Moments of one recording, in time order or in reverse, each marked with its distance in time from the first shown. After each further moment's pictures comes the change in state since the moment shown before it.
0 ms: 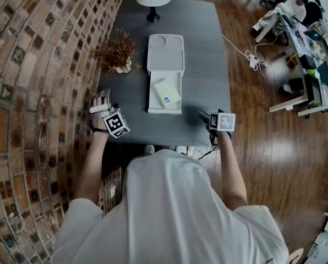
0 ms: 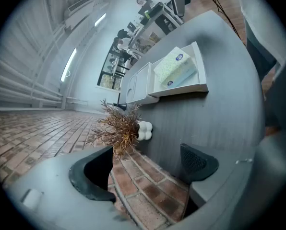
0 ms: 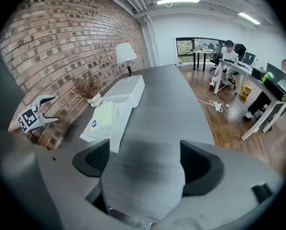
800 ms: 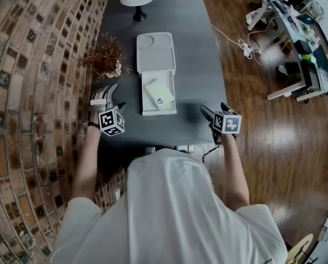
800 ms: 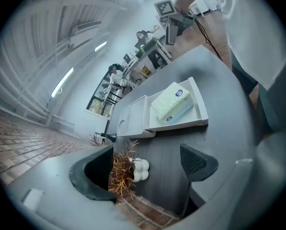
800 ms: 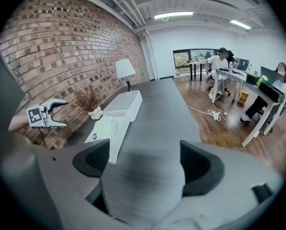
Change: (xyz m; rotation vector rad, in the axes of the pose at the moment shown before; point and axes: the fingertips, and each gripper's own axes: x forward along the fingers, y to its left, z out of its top) left arm 0.015 0.006 0.078 0.027 -0.365 -0.164; right arm -0.031 -0.017 0.029 0.010 -0.161 0.012
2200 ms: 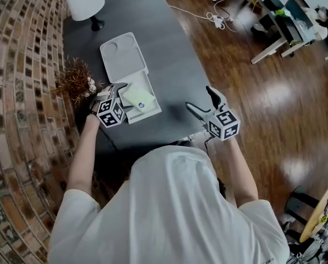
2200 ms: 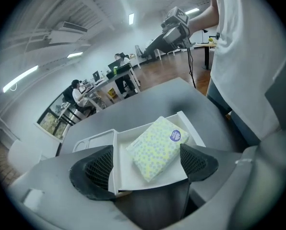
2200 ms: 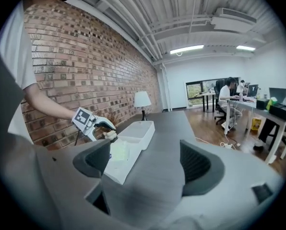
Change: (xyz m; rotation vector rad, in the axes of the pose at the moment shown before) left arm 0.080 -0.038 0.121 0.073 -0.333 -0.513; right arm -0.073 0.038 0.042 -0.171 -0.403 0.112
